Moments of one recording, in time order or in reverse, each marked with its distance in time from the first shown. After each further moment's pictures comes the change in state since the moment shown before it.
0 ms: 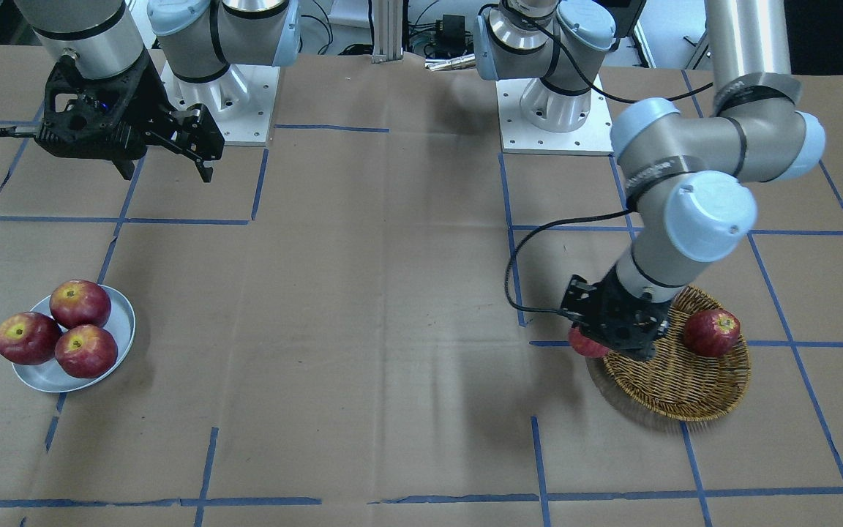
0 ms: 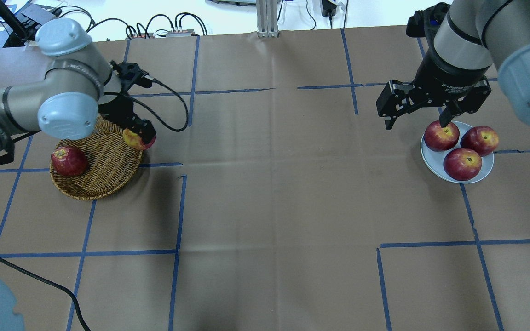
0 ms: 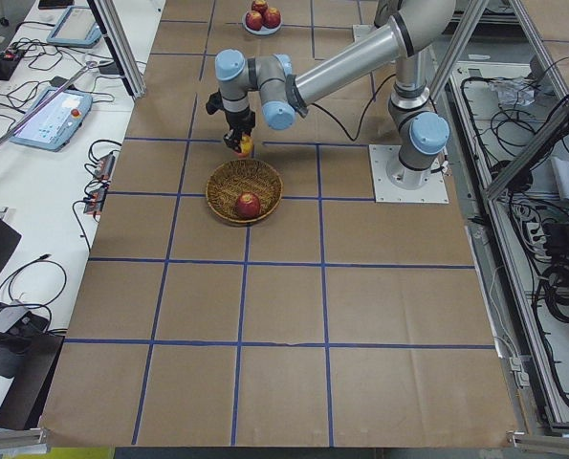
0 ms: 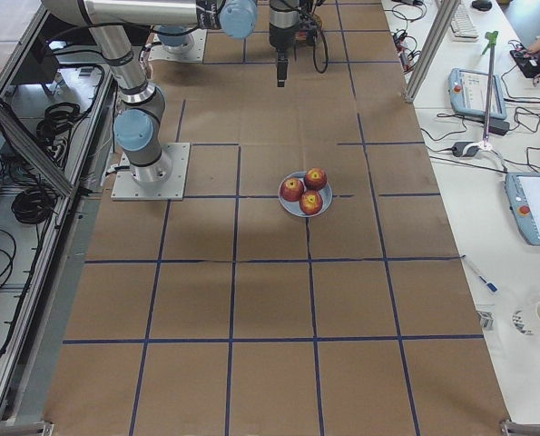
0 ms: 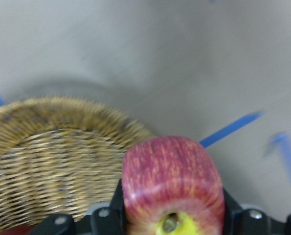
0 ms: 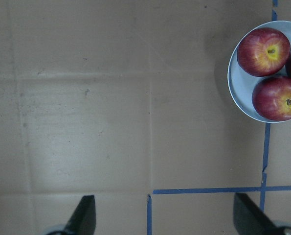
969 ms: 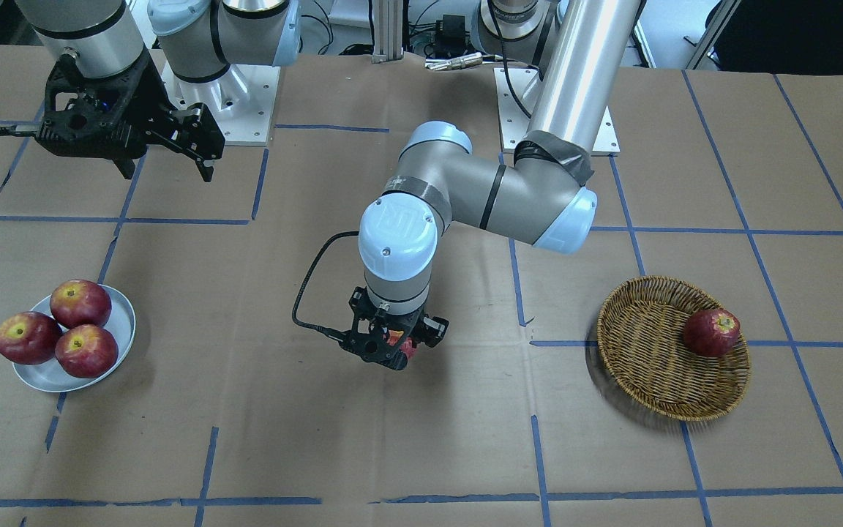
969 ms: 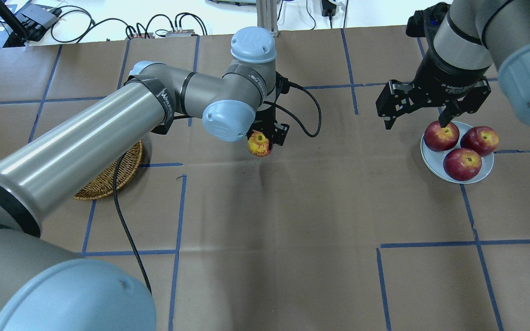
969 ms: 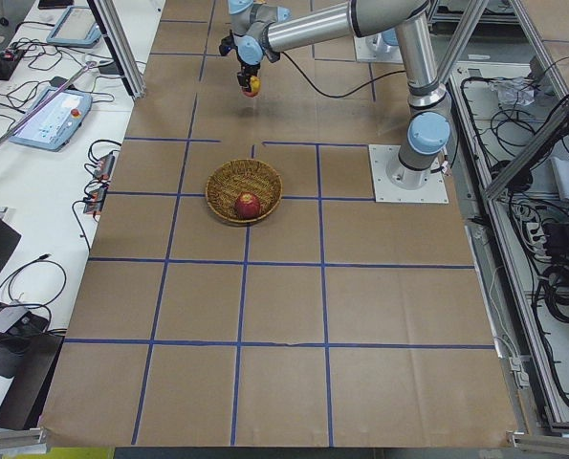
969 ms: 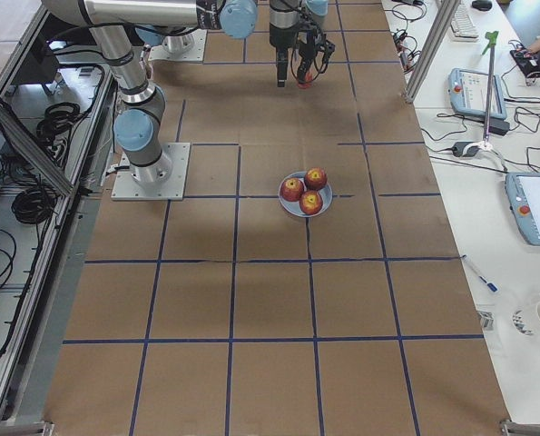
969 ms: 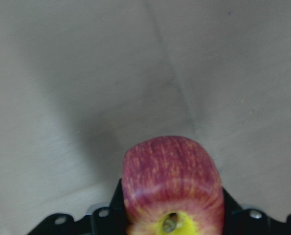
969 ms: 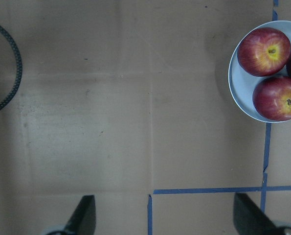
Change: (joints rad) left arm -0.435 -0.260 0.244 -0.031 -0.002 -0.513; right arm 0.000 -0.001 0.000 0.000 0.001 0.001
